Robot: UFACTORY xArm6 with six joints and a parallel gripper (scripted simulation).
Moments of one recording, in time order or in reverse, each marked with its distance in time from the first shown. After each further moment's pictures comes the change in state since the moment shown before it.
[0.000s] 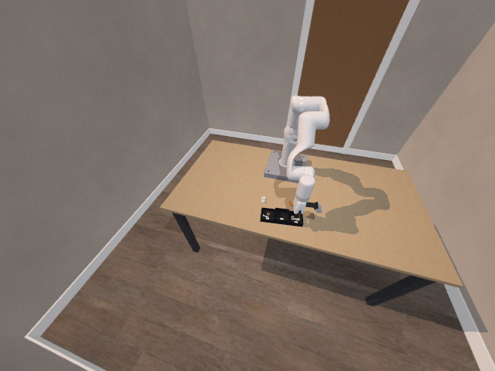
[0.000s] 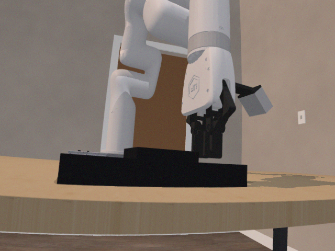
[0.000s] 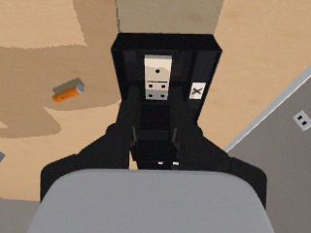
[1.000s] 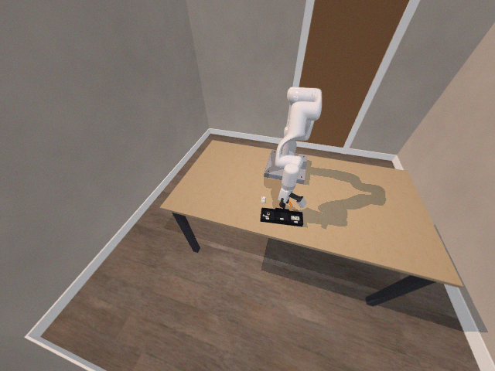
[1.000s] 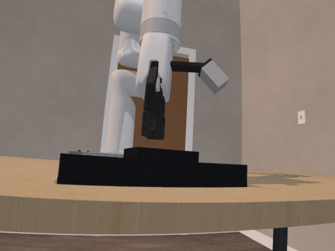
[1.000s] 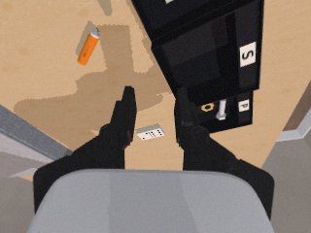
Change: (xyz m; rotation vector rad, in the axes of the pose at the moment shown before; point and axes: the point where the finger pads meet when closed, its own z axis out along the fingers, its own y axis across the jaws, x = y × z) arm -0.076 -0.045 -0.028 0.009 0.007 0.459
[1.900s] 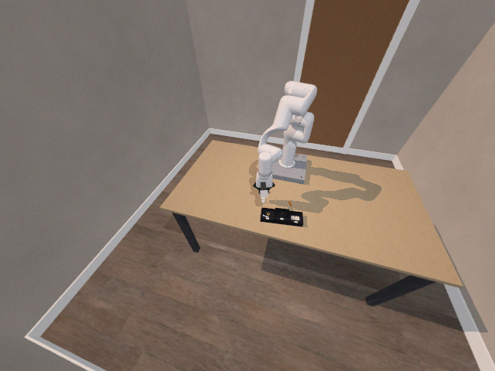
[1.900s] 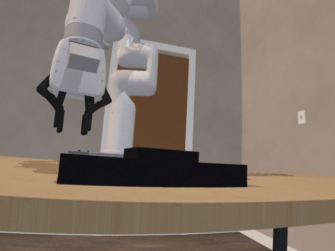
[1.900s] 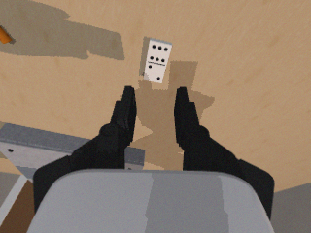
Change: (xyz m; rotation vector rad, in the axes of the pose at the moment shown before) arm -0.152 -0.010 -0.002 0.001 0.018 0.940
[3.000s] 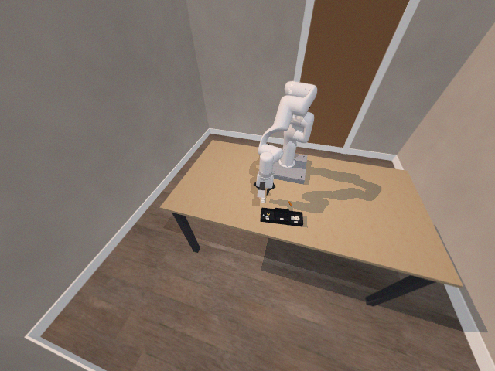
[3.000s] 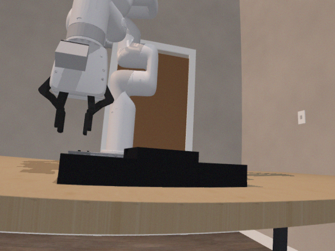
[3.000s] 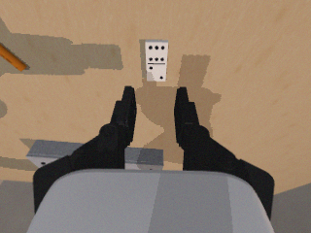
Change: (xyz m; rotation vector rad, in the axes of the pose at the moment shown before) arm 0.001 -0.002 0.000 -0.019 -0.008 0.191
